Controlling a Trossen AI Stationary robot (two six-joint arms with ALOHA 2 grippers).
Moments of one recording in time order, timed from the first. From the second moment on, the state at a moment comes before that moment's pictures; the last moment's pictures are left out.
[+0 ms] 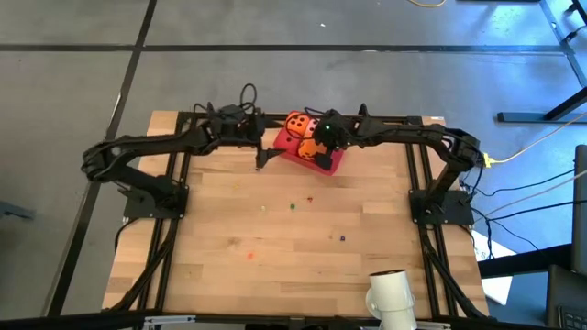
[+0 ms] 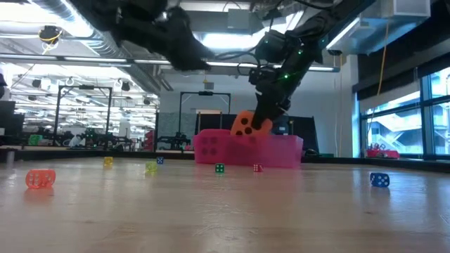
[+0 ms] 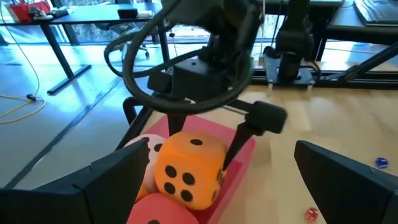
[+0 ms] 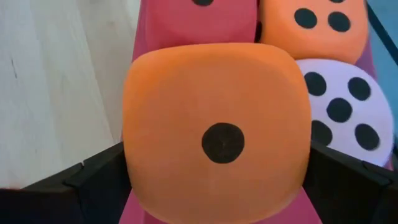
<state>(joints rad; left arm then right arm) 0.53 1.27 0.82 0.24 0.26 0.15 -0.42 1.73 1.16 -0.38 0.00 -0.12</state>
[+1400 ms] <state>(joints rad) 0.56 1.85 1.07 0.42 0.14 0.17 -0.43 1.74 1.16 -0.35 -0.04 -0.09</state>
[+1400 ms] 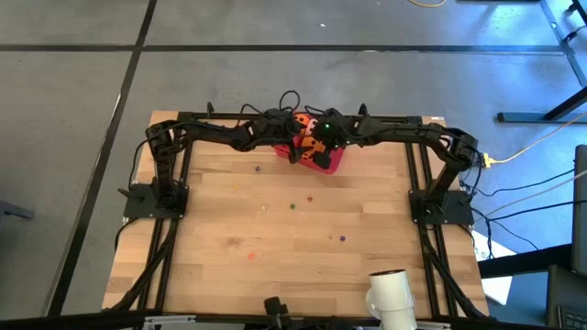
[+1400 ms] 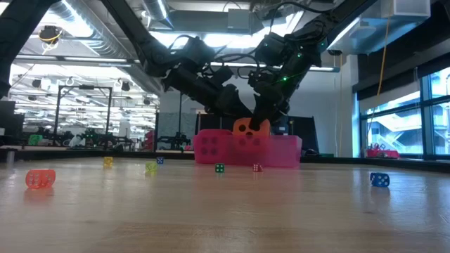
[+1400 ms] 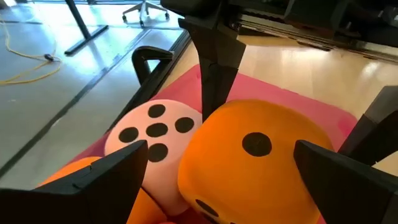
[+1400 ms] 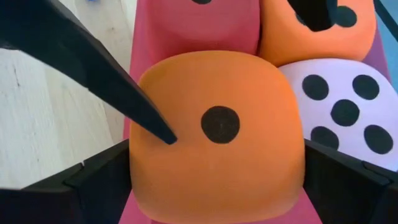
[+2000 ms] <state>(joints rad) 0.56 1.86 1.07 0.47 0.20 0.26 -0.42 1.80 1.16 -0.22 -0.05 -0.09</state>
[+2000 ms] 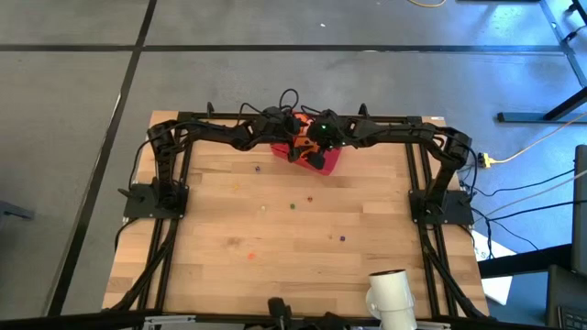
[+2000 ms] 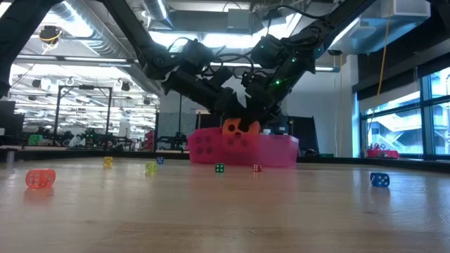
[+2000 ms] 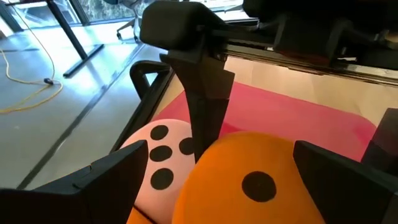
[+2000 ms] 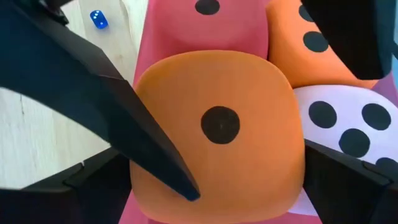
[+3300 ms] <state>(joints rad) 0.58 1.86 1.08 0.32 0.15 0.30 -0.42 1.78 1.16 -0.22 -0.04 -0.12</state>
